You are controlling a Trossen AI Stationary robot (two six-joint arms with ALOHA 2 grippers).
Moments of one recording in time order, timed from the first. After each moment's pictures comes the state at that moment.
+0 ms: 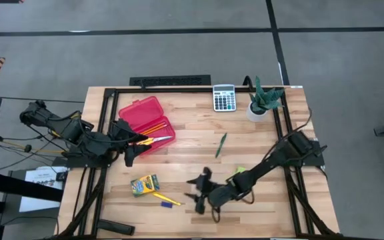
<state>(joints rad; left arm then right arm) -0.46 0.86 0.98 -0.65 -0.59 -0.81 0.53 2.02 1.11 0.45 0.62 0.48</state>
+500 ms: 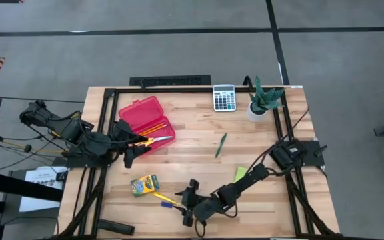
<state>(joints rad) -0.46 0.86 0.98 -0.65 -0.56 -0.79 0.55 2.30 1.41 0.38 0.61 0.43</state>
